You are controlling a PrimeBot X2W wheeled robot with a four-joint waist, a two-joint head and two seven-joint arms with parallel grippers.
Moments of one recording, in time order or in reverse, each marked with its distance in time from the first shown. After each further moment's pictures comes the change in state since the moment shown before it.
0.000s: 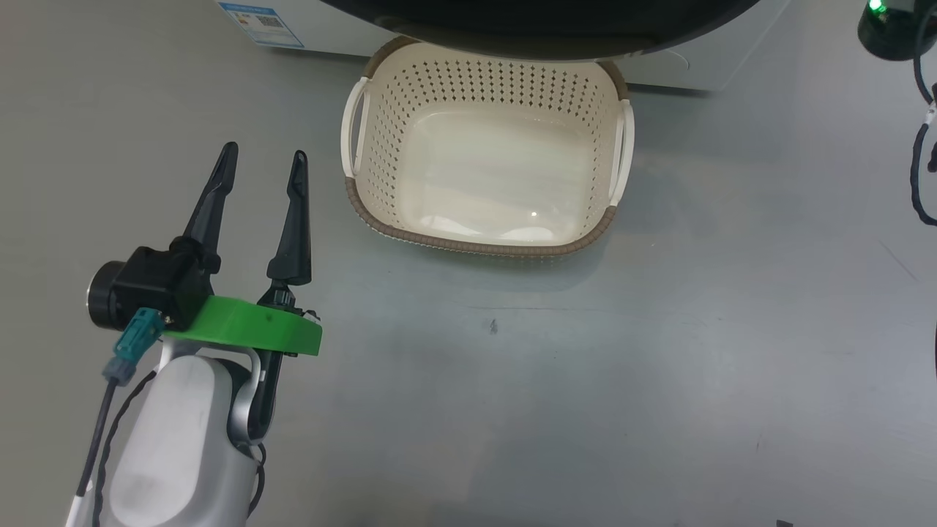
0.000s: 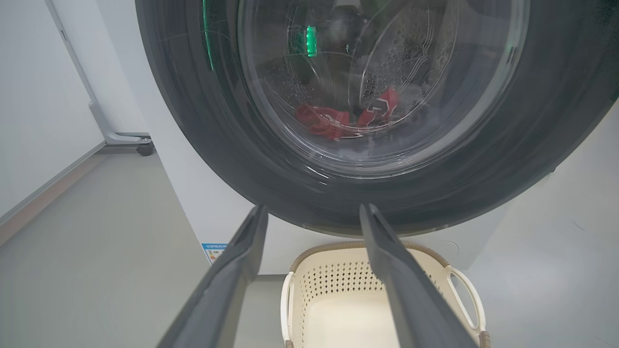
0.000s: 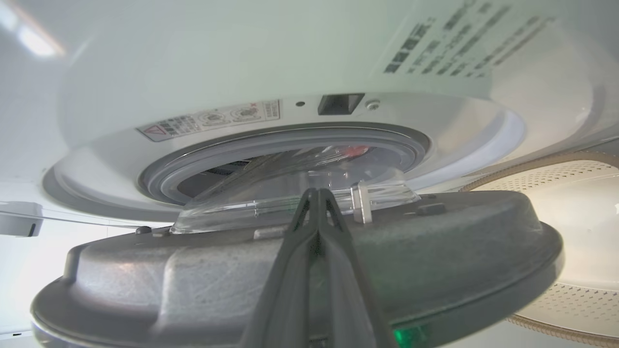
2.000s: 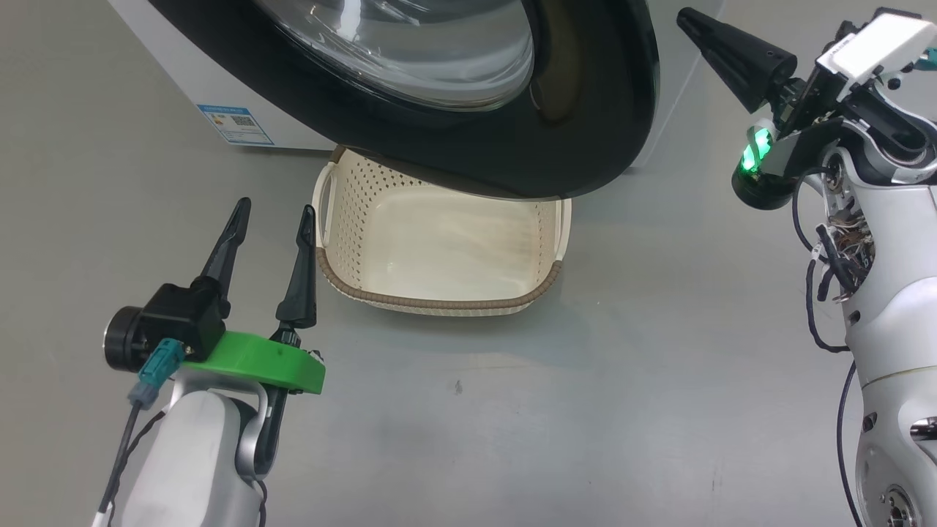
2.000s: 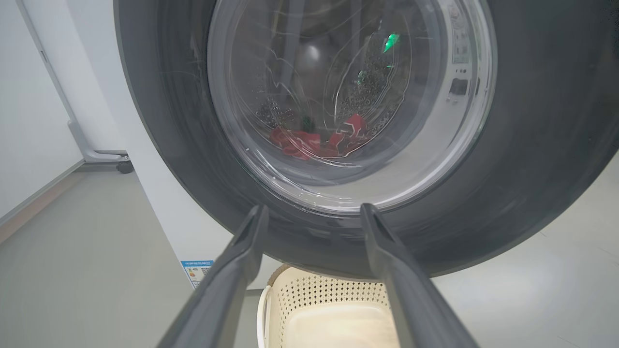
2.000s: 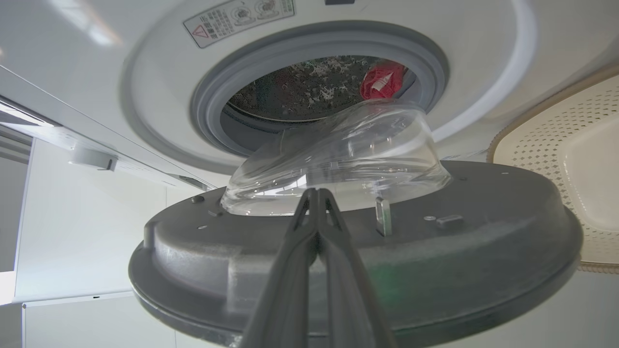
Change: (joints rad) left arm 0.063 0.001 -0.005 0.062 0.019 -0.001 0.000; right arm 0.259 0.114 -0.047 0.029 0.099 0.159 0.046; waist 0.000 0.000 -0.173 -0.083
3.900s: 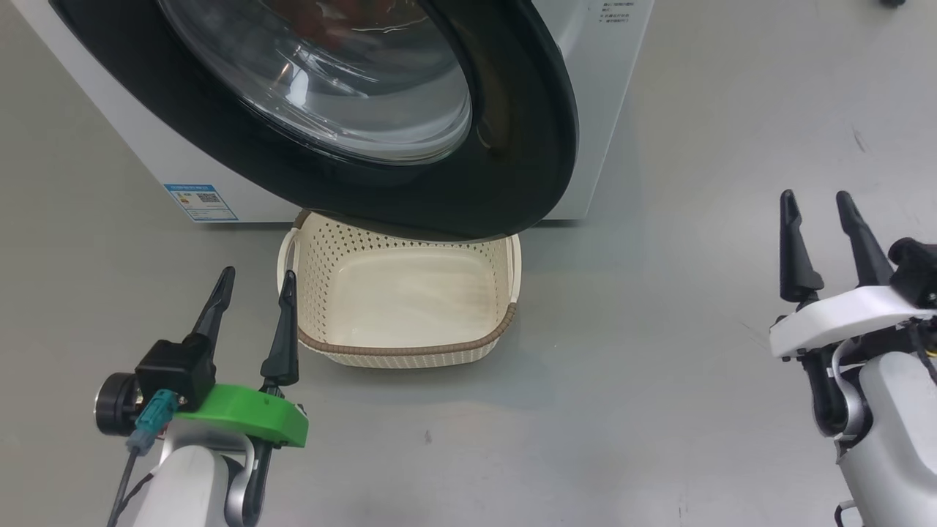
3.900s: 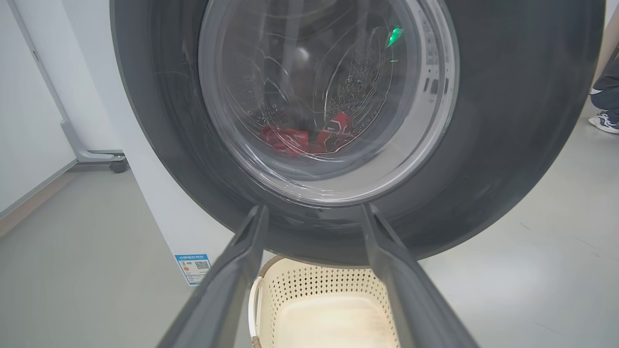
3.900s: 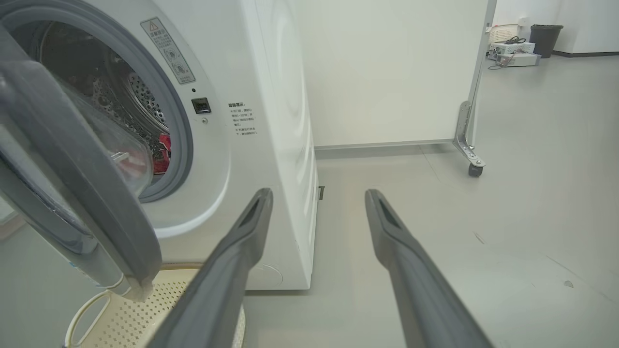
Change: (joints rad) left arm 0.114 0.002 0.053 0.035 0.026 0.000 0.000; right arm 0.614 -0.185 0.211 -0.390 -1.079 -0.057 -0.976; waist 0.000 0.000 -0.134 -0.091
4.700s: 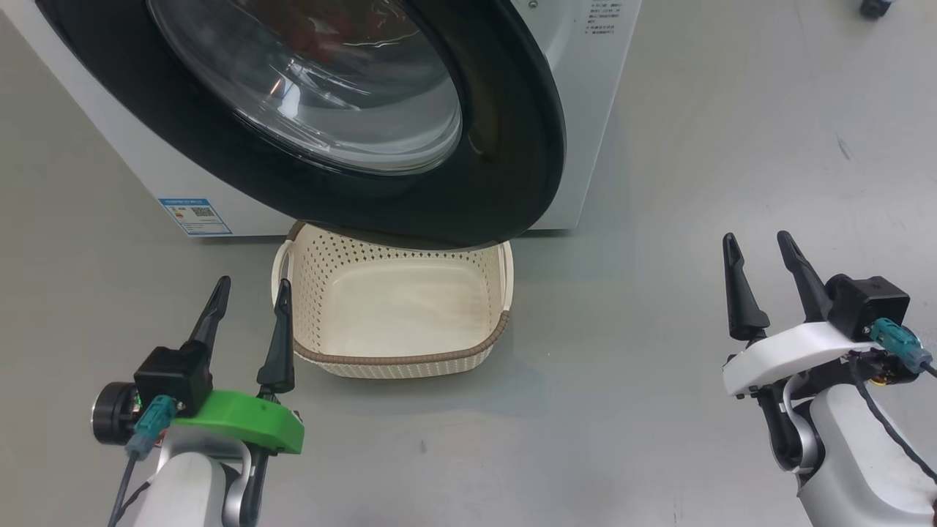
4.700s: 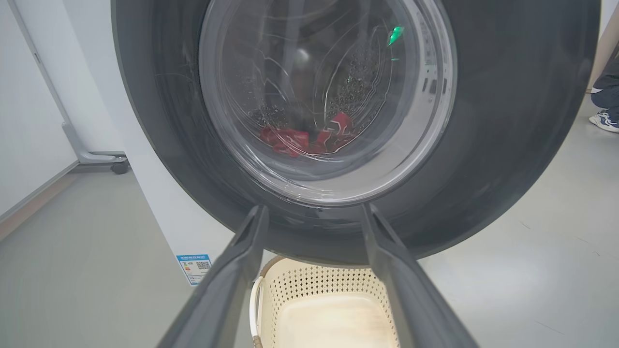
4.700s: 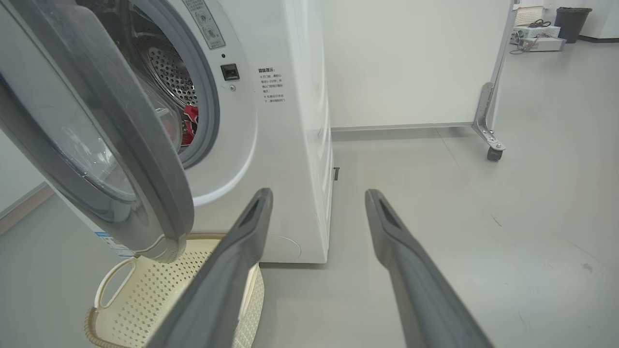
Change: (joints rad) left arm 0.007 0.000 0.013 0.017 0.007 0.000 0.000; right arm 0.053 0.083 0.034 0.010 -0.066 -0.052 -0.001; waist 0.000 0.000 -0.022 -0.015
